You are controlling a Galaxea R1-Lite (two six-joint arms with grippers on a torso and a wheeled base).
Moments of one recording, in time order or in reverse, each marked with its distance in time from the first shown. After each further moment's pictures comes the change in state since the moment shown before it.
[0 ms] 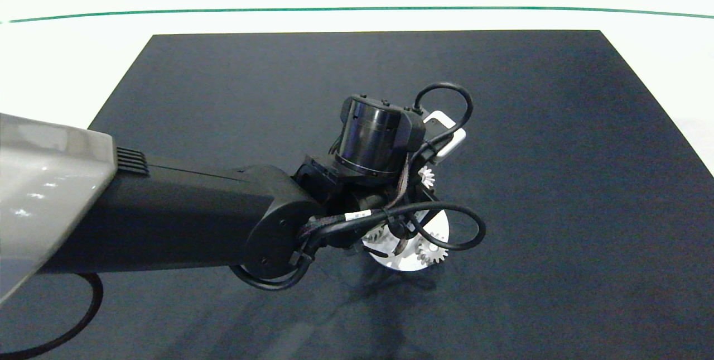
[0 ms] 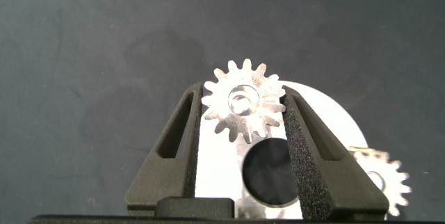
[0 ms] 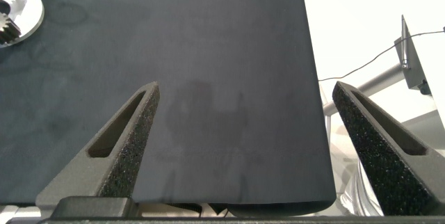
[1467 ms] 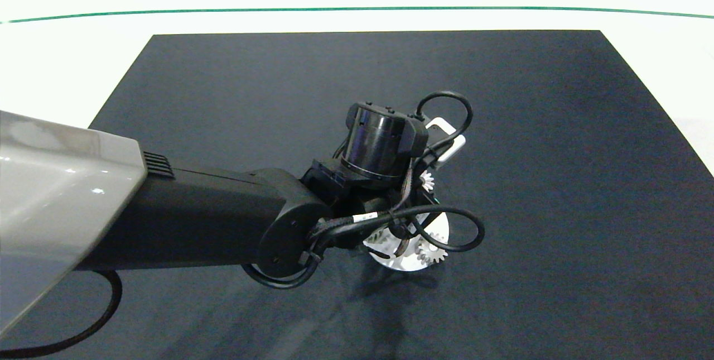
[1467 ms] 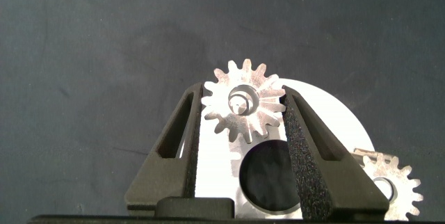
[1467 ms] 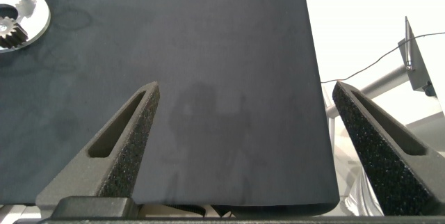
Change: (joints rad) left arm 0.003 0.030 -0.013 -0.001 0.000 0.000; right arm 0.011 -0.003 -0.004 0.000 0.000 0.009
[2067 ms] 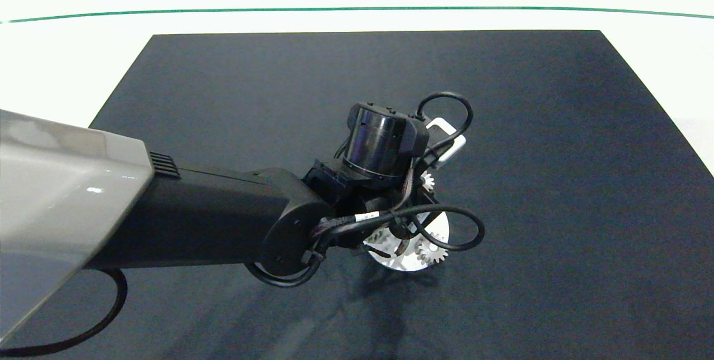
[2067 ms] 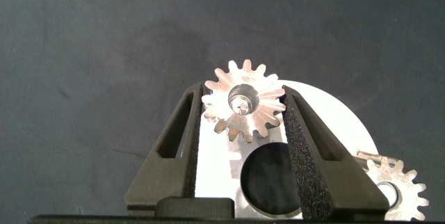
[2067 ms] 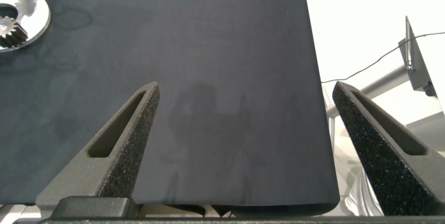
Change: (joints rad) left arm 0.001 0.007 -0.006 0.001 0.000 0.000; right arm 0.000 0.000 0.001 0.000 0.000 0.001
